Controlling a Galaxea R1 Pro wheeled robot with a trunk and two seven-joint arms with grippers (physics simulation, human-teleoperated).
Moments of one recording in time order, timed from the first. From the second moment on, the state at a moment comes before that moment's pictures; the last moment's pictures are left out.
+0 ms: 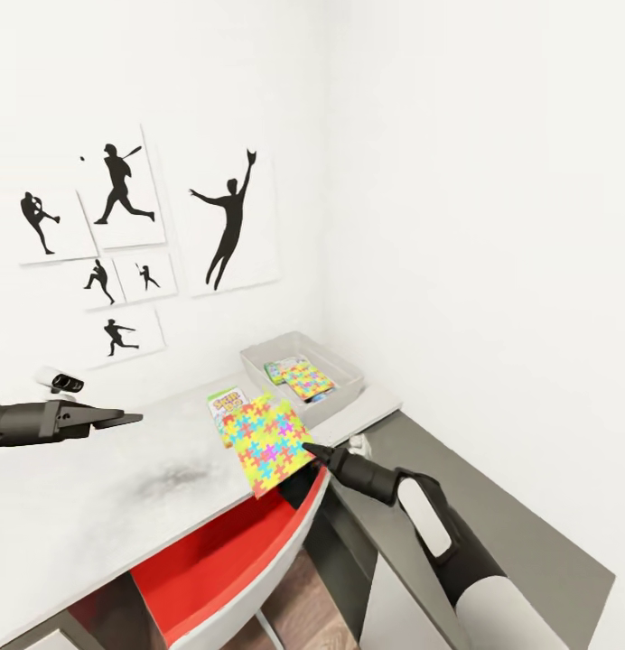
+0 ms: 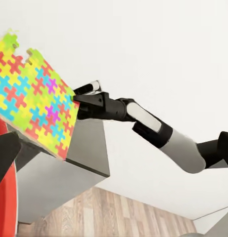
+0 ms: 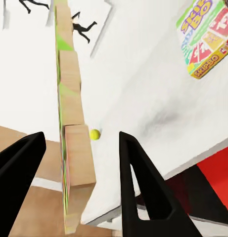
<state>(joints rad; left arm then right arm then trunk) -0.67 0.73 -0.04 -1.19 0.51 1.04 -1.57 -0.58 0.06 0.16 -0.90 -0.81 0.65 0.56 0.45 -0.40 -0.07</state>
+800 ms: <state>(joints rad) -0.67 0.72 -0.04 -1.18 0.51 1.04 -1.57 -0.54 0.06 0.05 -1.20 -0.83 0.86 0.37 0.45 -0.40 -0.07</state>
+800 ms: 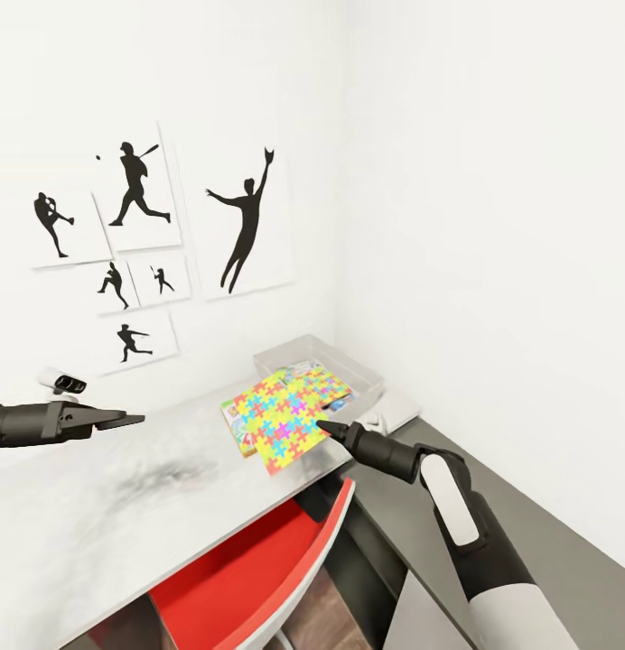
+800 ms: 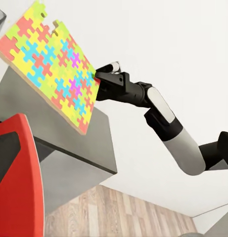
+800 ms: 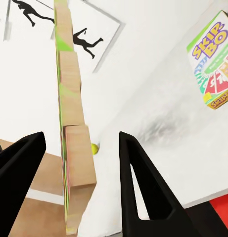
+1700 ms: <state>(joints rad) -0.67 0.72 -0.05 -1.19 0.51 1.04 -1.57 -0.54 0.06 0.04 -1.20 -0.83 0.86 0.37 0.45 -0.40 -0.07</state>
